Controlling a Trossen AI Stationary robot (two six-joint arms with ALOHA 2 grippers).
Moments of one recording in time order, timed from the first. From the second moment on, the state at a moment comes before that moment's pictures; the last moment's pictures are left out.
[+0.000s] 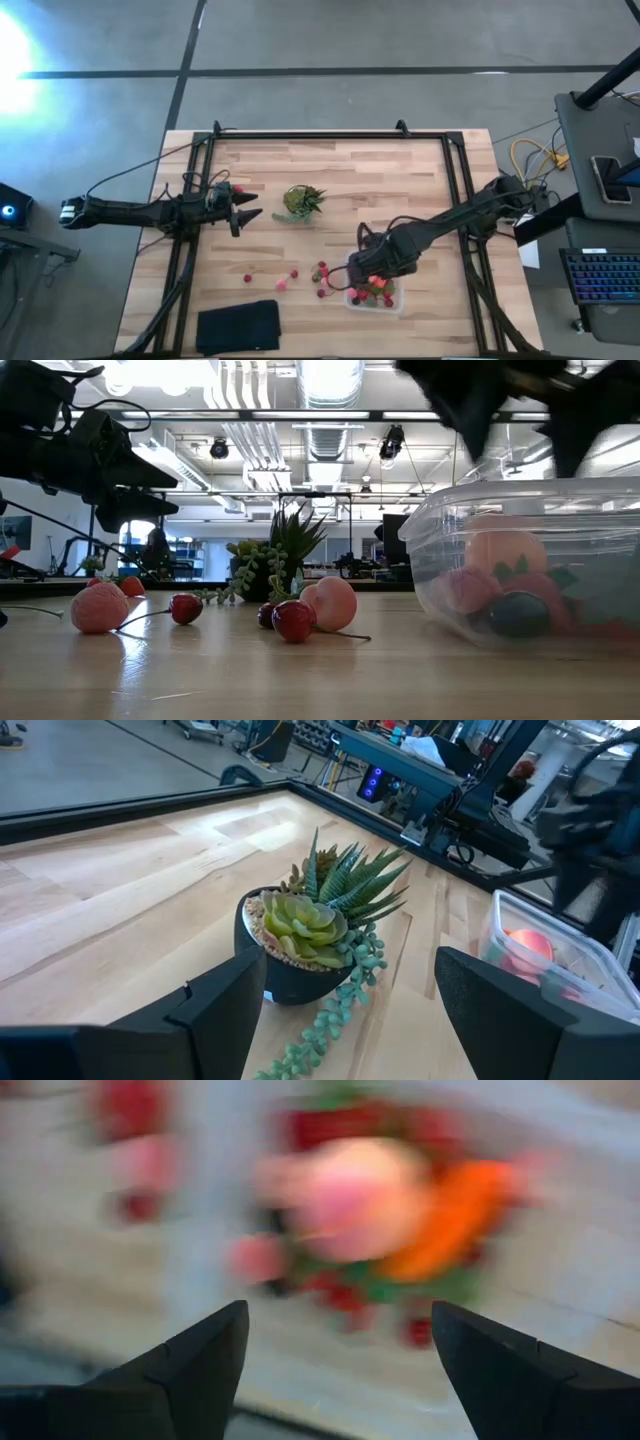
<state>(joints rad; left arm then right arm) 0.01 0.33 0.01 0.10 -0.29 -0.44 0.39 1.75 1.37 -0.96 -0.13 1.75</state>
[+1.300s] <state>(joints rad) 0.01 0.33 0.01 0.10 -0.29 -0.44 0.31 2.14 1.94 -1.17 0.04 0.80</state>
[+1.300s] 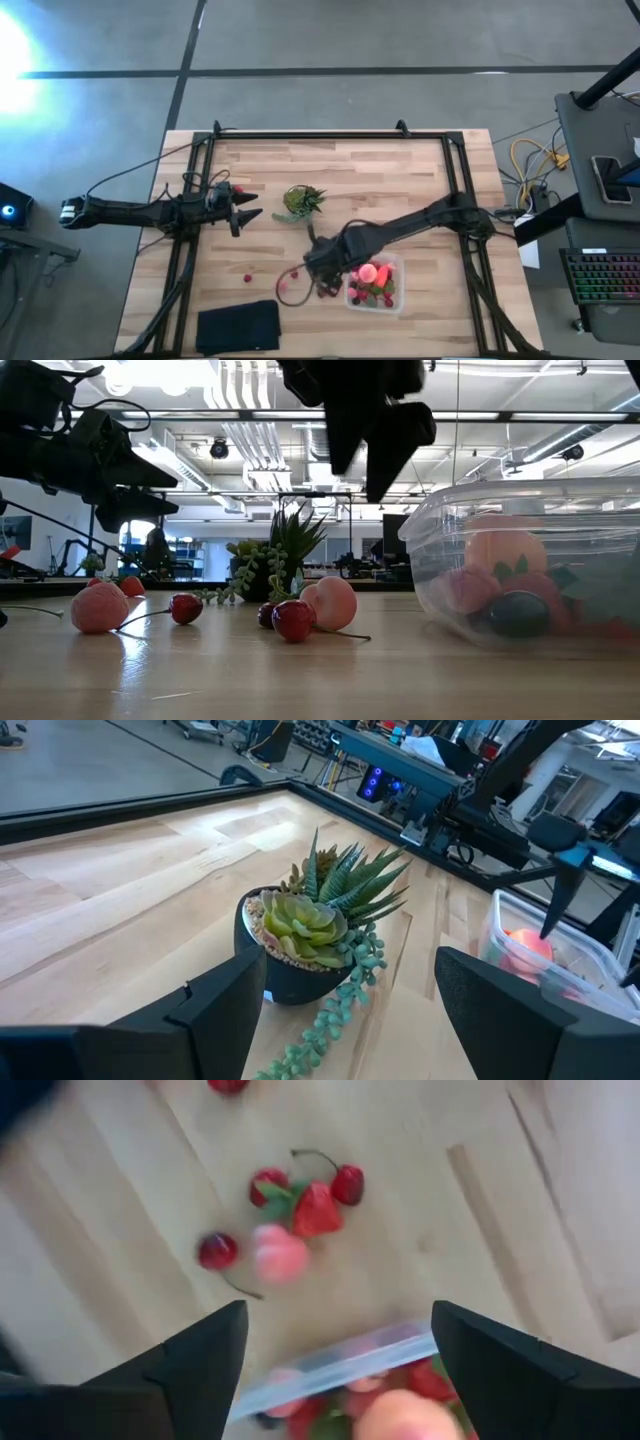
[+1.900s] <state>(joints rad) 0.01 0.33 0.01 0.10 -0.29 -0.44 0.36 2.14 1.74 -0.90 0.05 0.44</state>
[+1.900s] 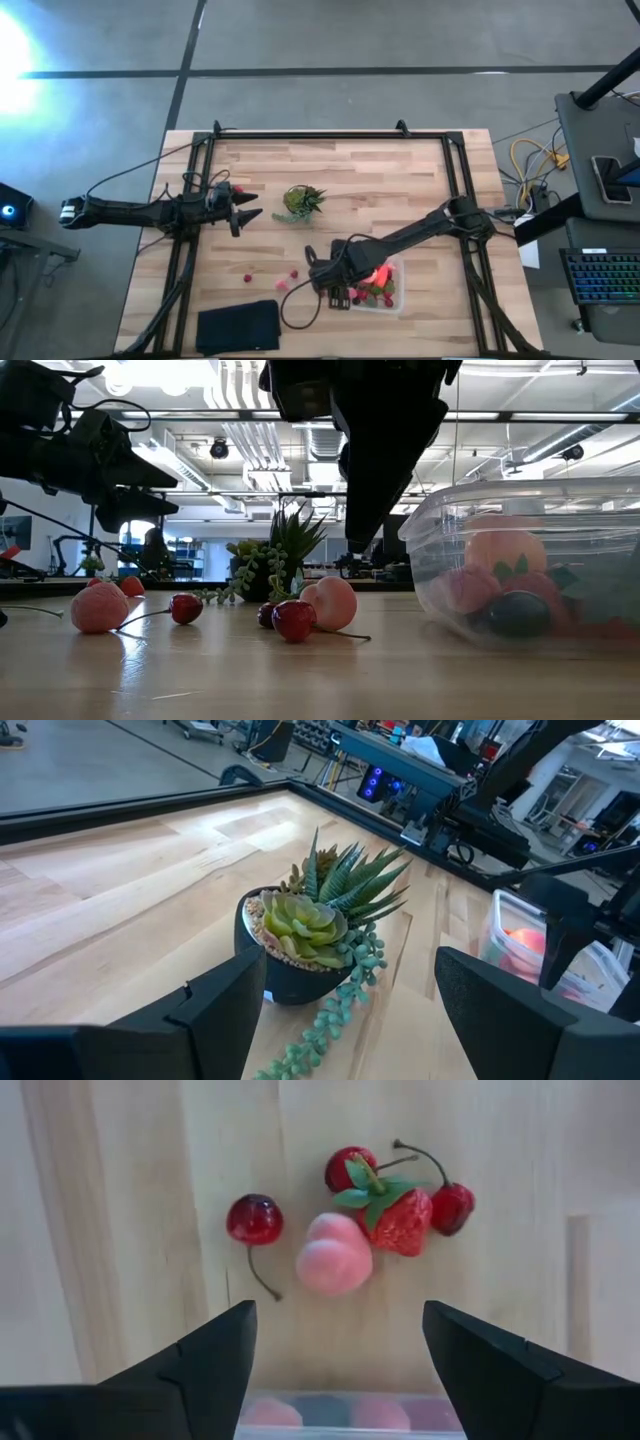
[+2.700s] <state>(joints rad) 0.01 0.33 0.01 0.10 -0.29 -0.44 0.36 2.14 1.61 -0.72 0.03 0.46</state>
